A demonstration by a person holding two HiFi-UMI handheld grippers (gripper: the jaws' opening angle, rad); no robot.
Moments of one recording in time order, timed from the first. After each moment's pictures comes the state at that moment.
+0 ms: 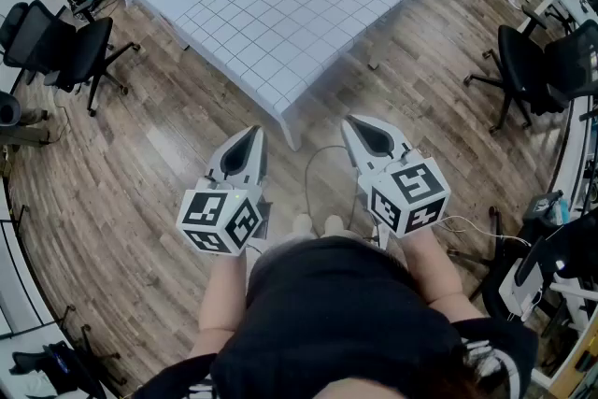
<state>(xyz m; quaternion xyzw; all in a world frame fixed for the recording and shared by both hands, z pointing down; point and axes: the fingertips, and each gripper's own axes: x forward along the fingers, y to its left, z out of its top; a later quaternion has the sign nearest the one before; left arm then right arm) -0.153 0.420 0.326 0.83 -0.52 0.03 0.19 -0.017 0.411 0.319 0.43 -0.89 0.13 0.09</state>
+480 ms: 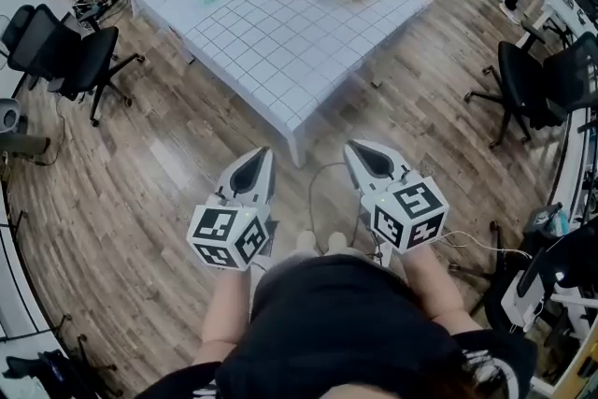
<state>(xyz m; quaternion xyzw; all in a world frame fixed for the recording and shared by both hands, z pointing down) -0.172 0.424 0.335 0.84 -0.51 0.03 0.19 -0.042 0.416 0.333 0.42 -0.89 0.15 0.09</state>
